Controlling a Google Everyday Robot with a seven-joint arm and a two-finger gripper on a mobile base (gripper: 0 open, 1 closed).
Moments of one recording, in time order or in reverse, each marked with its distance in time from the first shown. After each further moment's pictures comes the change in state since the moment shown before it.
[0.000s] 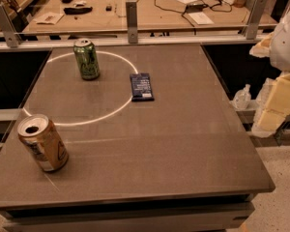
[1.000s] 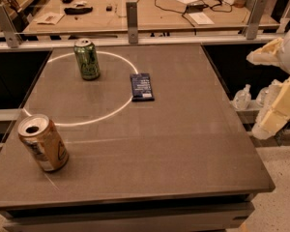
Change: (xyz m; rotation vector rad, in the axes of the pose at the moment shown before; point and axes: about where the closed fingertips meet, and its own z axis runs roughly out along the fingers) arm -0.004 0.006 0.005 -0.088 -0.232 0.031
